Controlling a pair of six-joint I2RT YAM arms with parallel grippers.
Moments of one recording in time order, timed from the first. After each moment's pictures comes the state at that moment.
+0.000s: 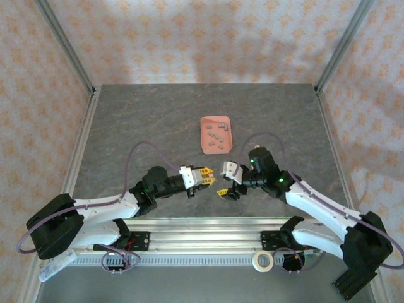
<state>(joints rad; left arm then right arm) -0.84 1.17 0.36 0.76 0.36 0.23 0.63 1.03 0.57 -0.24 -0.61 -0.58</state>
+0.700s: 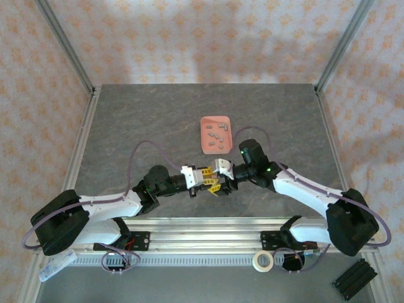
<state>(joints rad) -0.84 1.23 0.38 0.85 0.42 0.20 0.63 1.24 0.65 -0.12 -0.88 -0.65</state>
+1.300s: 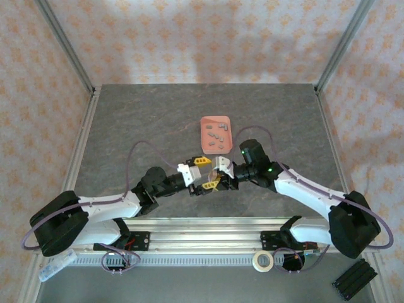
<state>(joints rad) -0.84 1.19 0.35 0.89 0.30 0.18 0.63 1.21 0.65 -0.15 -0.78 -0.51</state>
